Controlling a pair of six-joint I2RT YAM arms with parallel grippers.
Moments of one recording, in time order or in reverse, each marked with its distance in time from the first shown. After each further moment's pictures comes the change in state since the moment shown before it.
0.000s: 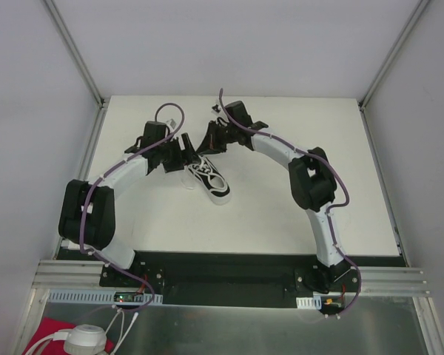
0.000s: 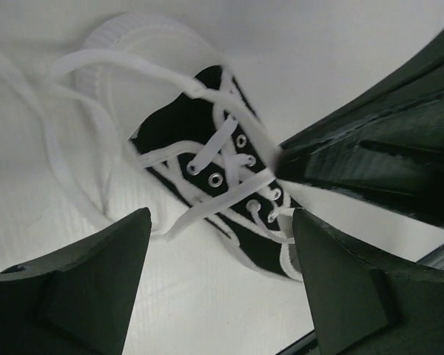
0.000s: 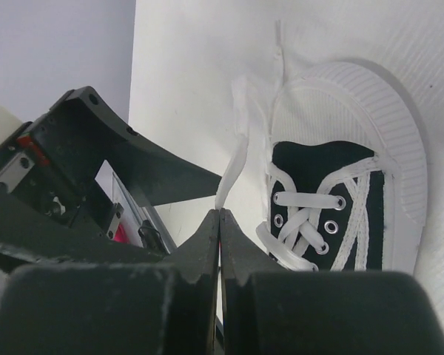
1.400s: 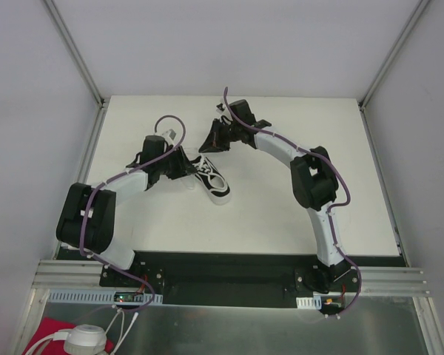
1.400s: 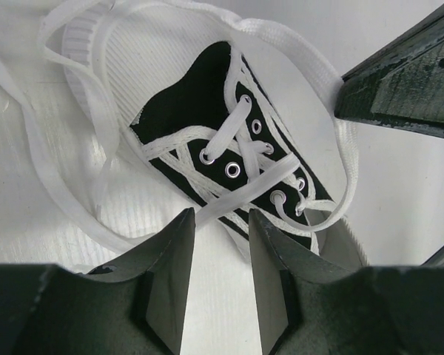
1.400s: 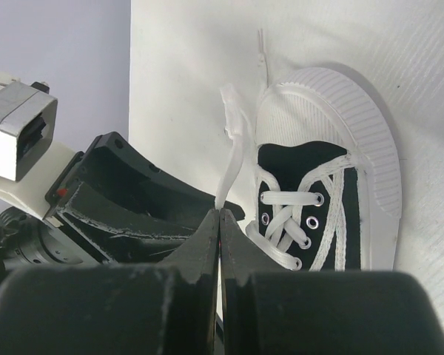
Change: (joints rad) left arm -0.003 -0.027 -0.219 0.323 0.064 -0.019; right arm -0.026 0.003 0.000 -0.019 0.006 0.022
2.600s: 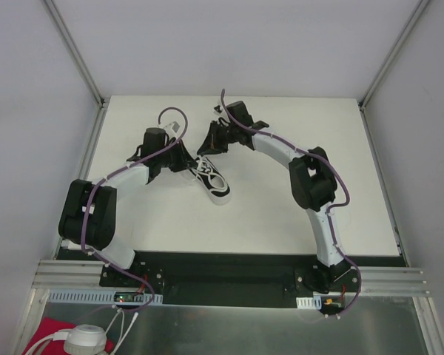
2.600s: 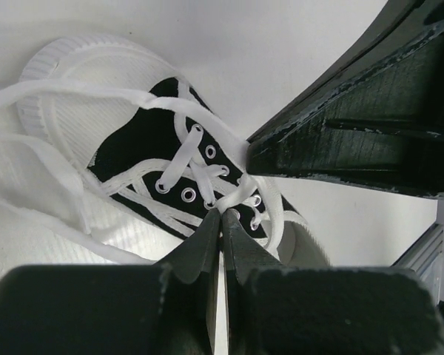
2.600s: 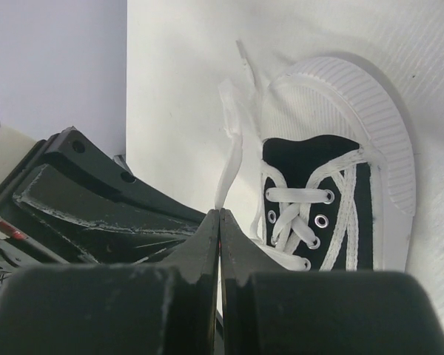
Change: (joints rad) left arm 0.000 0.037 0.087 -0.007 0.065 0.021; right arm 0.016 0.000 0.000 -0.010 0.009 0.000
